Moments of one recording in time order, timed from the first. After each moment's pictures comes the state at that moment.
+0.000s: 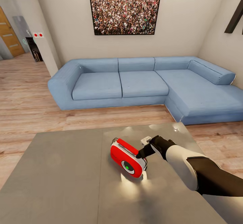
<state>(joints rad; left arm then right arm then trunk) -0.18 0.09 0.37 -0.24 -0.15 -0.07 -0.04 -1.17 0.09 0.02 0.02 0.47 0.46 0.41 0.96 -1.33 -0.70</state>
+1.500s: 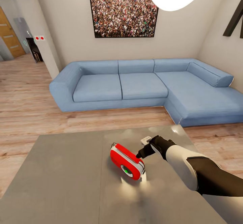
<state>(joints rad) -0.18 0.09 0.37 -0.24 -0.16 -0.07 -0.04 -1.17 0.09 0.02 0.02 0.47 0.46 0.41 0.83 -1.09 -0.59</state>
